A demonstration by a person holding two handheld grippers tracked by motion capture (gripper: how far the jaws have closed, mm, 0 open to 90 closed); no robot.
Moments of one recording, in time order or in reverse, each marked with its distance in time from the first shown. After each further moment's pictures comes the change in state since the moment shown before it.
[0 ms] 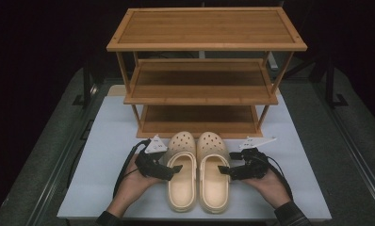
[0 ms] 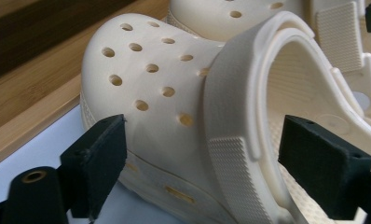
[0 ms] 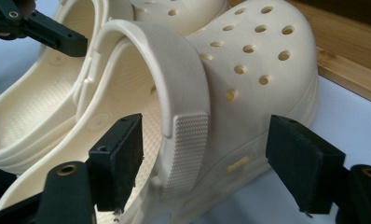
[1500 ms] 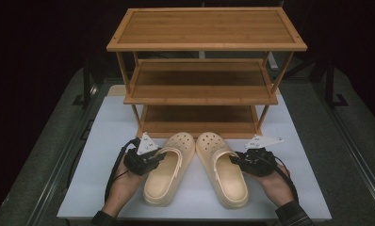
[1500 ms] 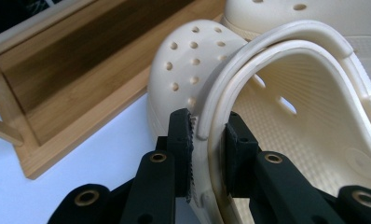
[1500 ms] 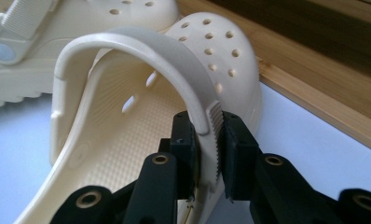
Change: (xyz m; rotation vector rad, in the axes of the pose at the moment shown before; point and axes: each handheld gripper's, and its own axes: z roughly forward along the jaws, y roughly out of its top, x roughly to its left) left arm 0.005 0.000 -0.031 0.015 0.196 0.036; right arm -0.002 0.000 -0.017 -0.030 -0.169 -0.055
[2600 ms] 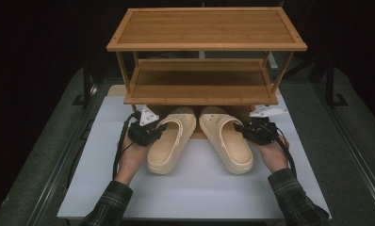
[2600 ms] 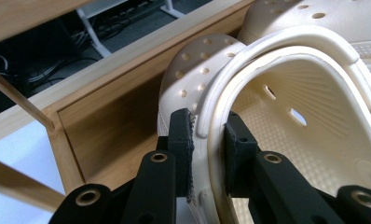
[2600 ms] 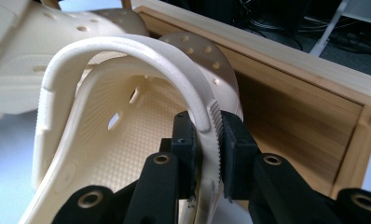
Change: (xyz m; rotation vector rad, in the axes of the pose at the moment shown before) left arm 0.047 0.048 0.034 -0.118 0.115 -0.048; right arm -0.058 0.052 0.013 -0.126 -0.123 0.018
